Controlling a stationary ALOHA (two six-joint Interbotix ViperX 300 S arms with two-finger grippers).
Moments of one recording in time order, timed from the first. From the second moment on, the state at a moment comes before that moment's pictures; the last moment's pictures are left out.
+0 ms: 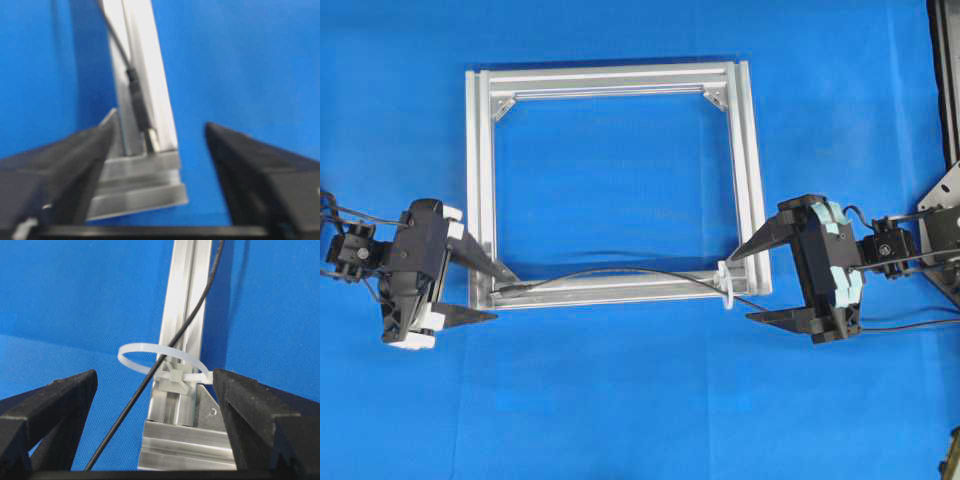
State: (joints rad) left arm -0.25 -0.16 1.16 -0.08 -0.39 -0.11; right arm 0.21 -0.27 1.13 0.06 -0.28 0.10
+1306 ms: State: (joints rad) left arm -0.20 -0.26 1.05 -0.08 -0.34 -0.09; right arm 0.16 -0.49 1.12 0.06 -0.08 0.09
